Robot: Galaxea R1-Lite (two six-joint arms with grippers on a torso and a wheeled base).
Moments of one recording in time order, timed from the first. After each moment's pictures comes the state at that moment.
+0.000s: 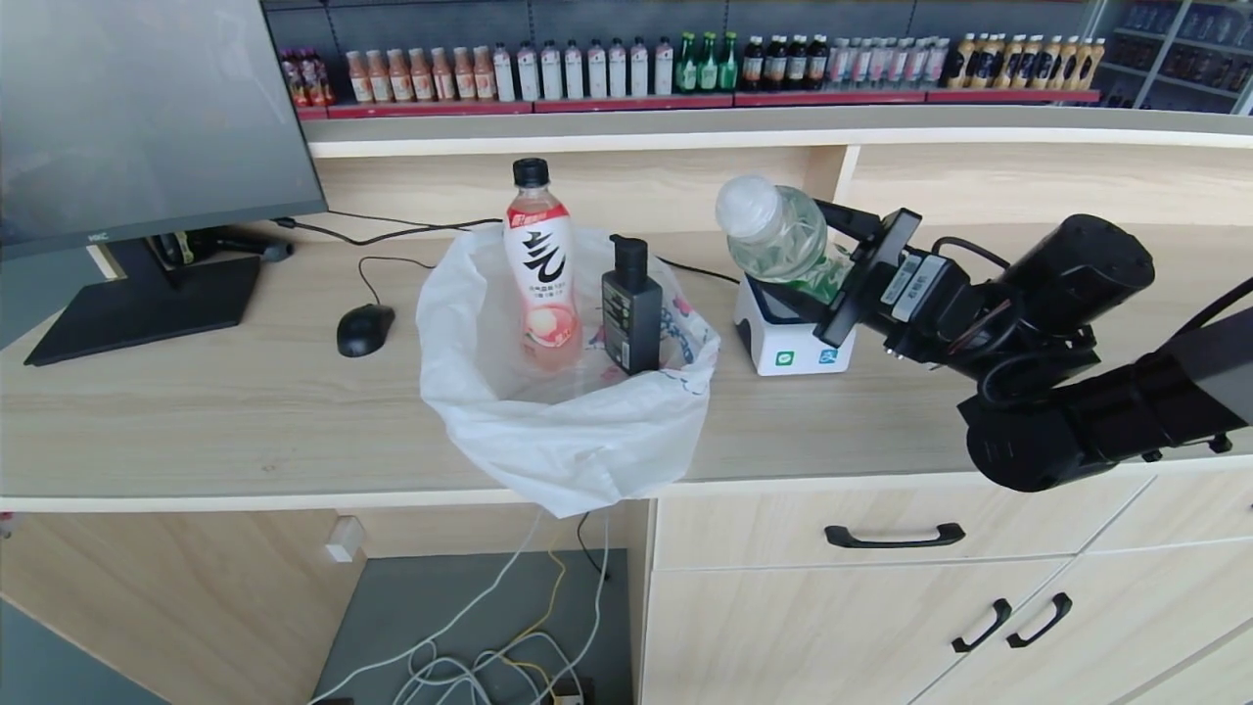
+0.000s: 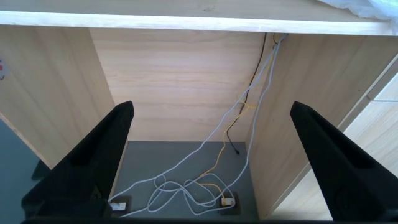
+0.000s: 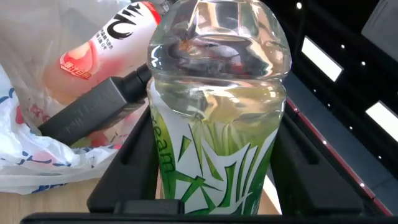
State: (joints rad) left arm 0.00 0.00 0.00 0.00 0.00 0.03; right arm 0.27 2.05 -1.13 -1.49 0.81 -0.81
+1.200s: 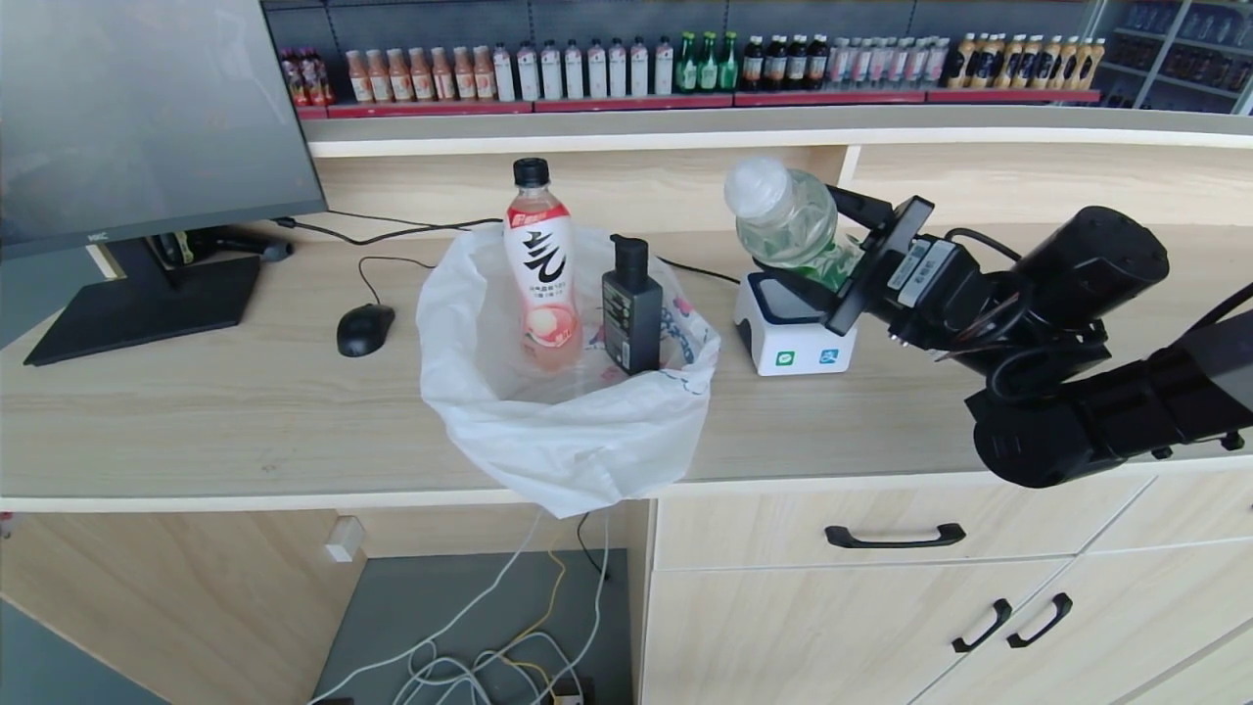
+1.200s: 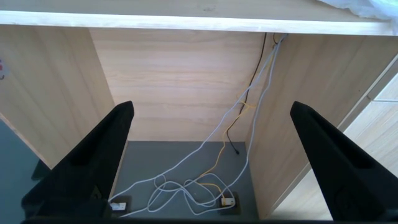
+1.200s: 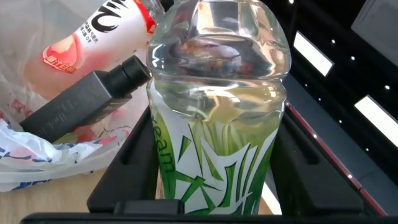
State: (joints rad) left arm 0.00 0.00 0.00 0.00 0.00 0.03; right arm 0.27 2.04 -1.14 -1.49 0.77 -0.81
